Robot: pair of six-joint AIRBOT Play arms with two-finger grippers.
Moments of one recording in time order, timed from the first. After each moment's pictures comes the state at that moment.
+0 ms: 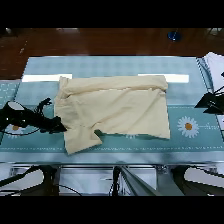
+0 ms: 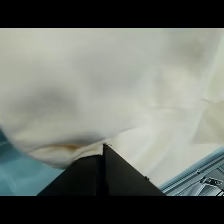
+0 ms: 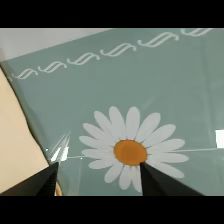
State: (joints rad) left arm 0.30 -1.32 0.62 0.99 -1.23 -1.11; right arm -0.57 -1.40 1.18 -1.28 1.47 1.30
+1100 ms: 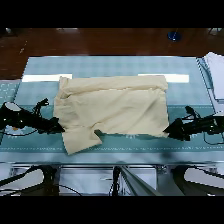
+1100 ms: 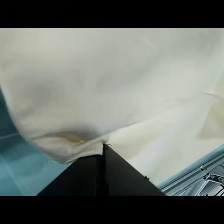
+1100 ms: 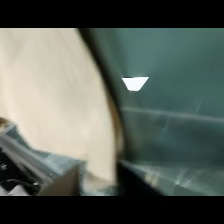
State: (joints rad) left arm 0.34 -1.32 0.62 1.00 -1.25 -1.08; right arm -0.51 -1.39 0.57 -0.93 1.32 1.14
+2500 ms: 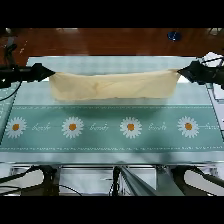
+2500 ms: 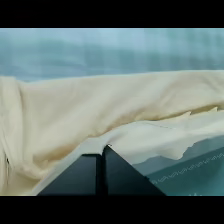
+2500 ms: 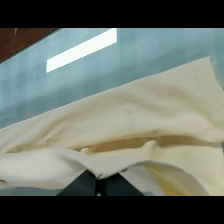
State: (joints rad) left arm 0.28 -1.41 1.20 0.60 -1.04 -0.96; right arm -0.31 -1.29 1.09 -0.64 0.94 1.16
